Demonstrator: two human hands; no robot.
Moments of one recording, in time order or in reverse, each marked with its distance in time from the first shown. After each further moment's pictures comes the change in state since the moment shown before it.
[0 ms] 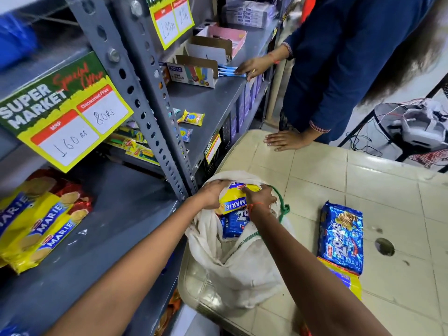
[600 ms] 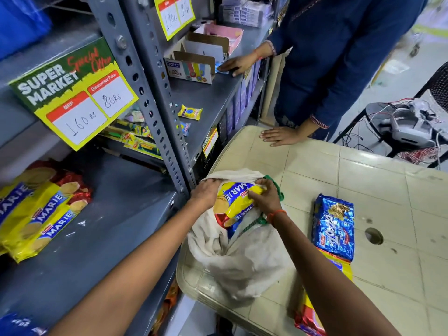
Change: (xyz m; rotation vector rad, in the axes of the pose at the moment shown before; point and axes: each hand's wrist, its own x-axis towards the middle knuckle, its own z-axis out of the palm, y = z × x) left_hand -0.021 0.006 0.021 0.117 0.136 -0.154; right_hand 0.000 0.033 -0.045 0.030 -0.233 -0.423
